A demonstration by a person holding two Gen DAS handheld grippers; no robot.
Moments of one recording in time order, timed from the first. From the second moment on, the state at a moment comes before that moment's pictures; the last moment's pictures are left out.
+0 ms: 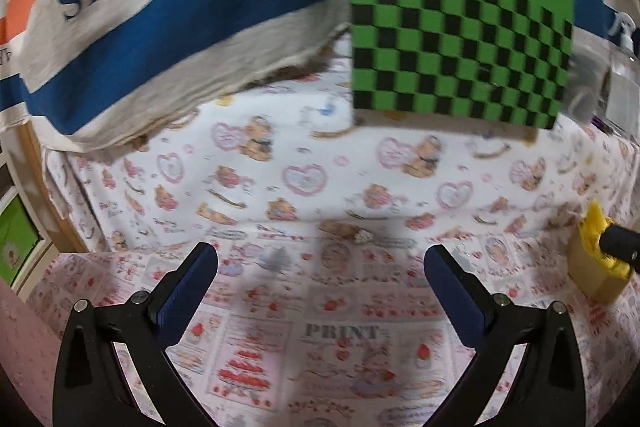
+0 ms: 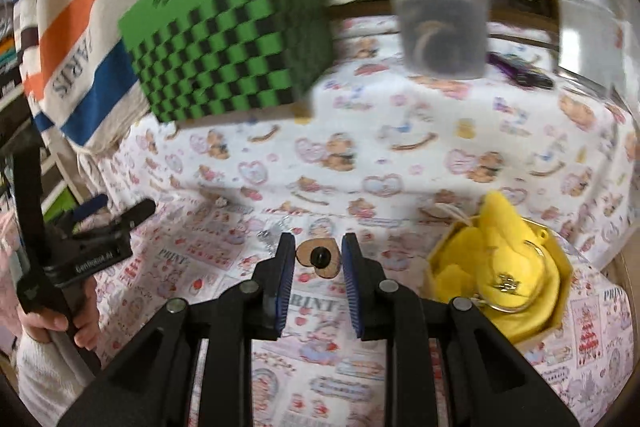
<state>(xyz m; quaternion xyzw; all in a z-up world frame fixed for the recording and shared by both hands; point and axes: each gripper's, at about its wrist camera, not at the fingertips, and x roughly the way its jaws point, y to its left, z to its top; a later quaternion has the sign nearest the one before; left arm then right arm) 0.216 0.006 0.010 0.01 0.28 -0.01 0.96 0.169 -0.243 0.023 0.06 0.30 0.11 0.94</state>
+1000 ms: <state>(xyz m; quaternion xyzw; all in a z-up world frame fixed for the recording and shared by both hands) 0.250 -0.146 -0.046 0.09 0.49 -0.14 0.86 0.153 -0.320 0.038 0.16 0.27 0.09 0.95</state>
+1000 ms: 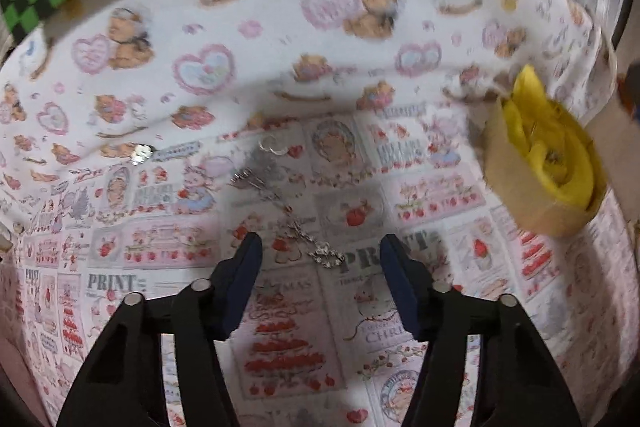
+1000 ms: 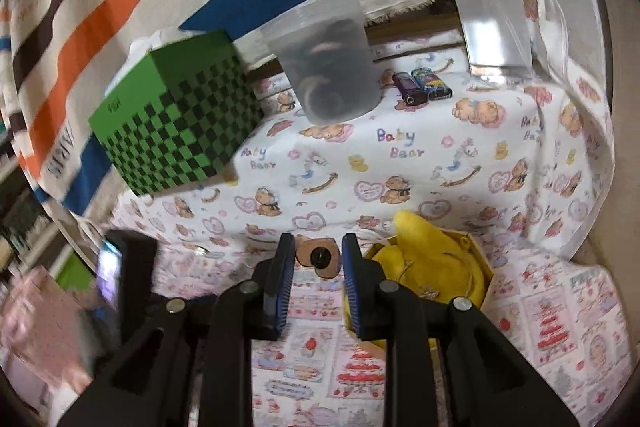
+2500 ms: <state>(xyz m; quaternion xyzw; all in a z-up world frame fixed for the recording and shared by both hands) 0.171 -0.084 0.083 0.01 0.34 -0.17 0.92 0.129 -0.340 0.066 0.17 0.22 0.06 0.96</state>
